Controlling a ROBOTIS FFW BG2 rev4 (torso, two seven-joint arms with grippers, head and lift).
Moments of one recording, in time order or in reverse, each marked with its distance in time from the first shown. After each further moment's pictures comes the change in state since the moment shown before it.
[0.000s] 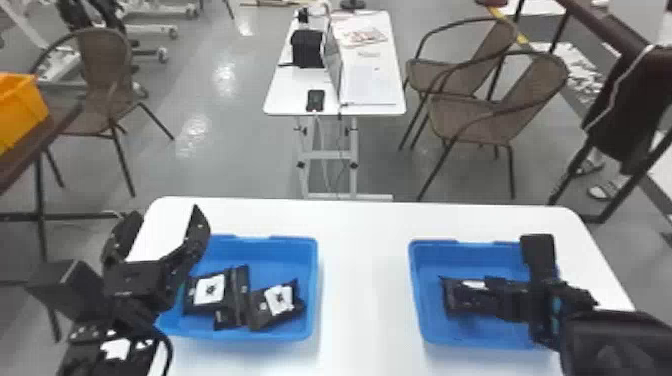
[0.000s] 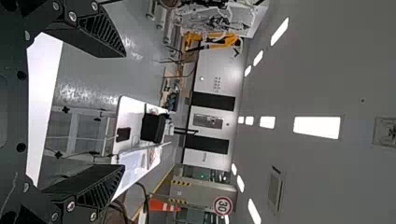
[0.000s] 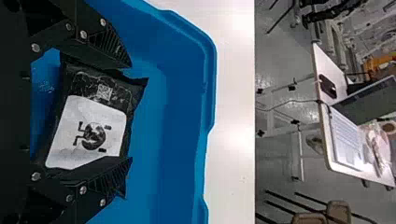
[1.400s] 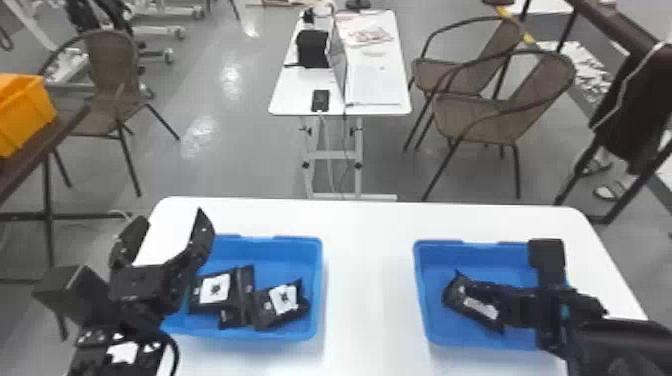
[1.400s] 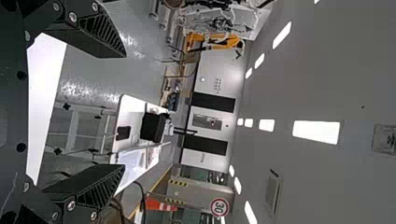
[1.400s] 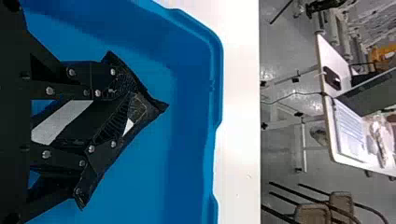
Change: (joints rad) left arm 0.004 0.000 -0.004 0.024 0.031 -0.027 0.000; right arm 0.062 0.021 -0.017 -0.105 -0.010 0.030 -0.043
